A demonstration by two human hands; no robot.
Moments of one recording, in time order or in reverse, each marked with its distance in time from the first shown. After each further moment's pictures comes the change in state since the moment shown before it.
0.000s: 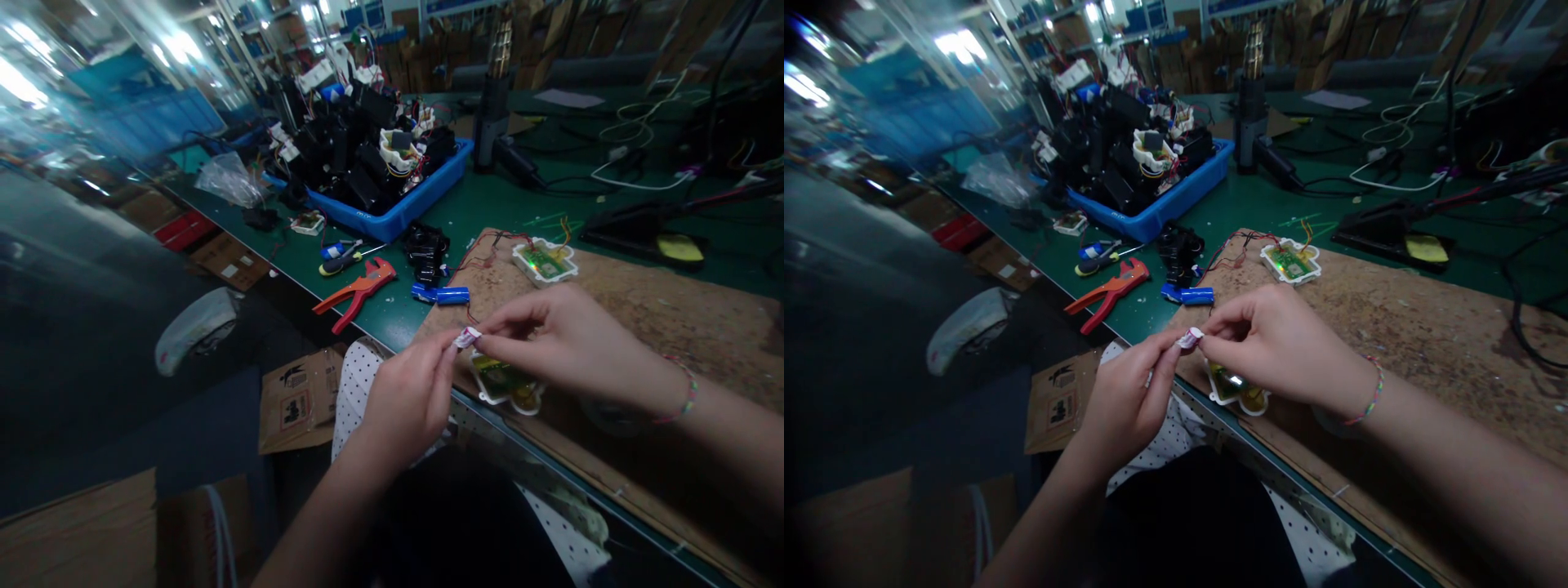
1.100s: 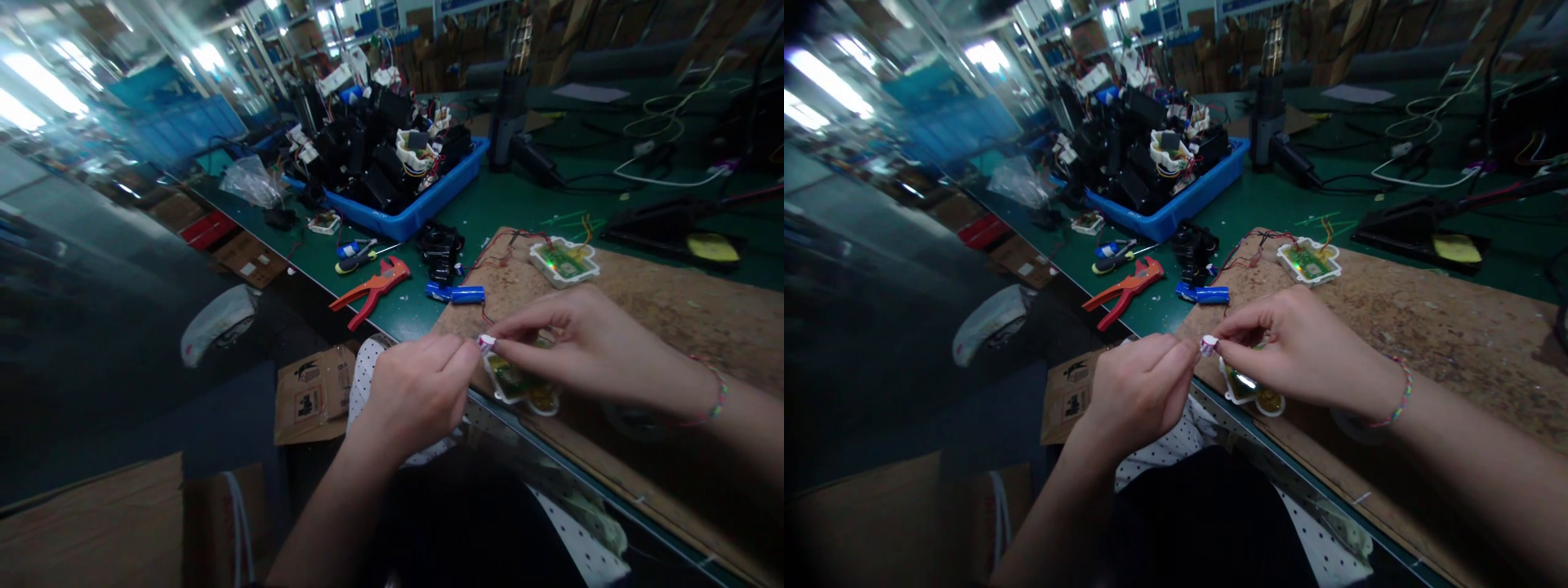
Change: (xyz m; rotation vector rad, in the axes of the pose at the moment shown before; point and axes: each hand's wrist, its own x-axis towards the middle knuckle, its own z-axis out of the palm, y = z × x) left_hand 0.005 -0.002 -0.019 0.460 -0.086 0.290; right_hand 0.000 0.001 -0.003 -0.156 -0.006 -0.166
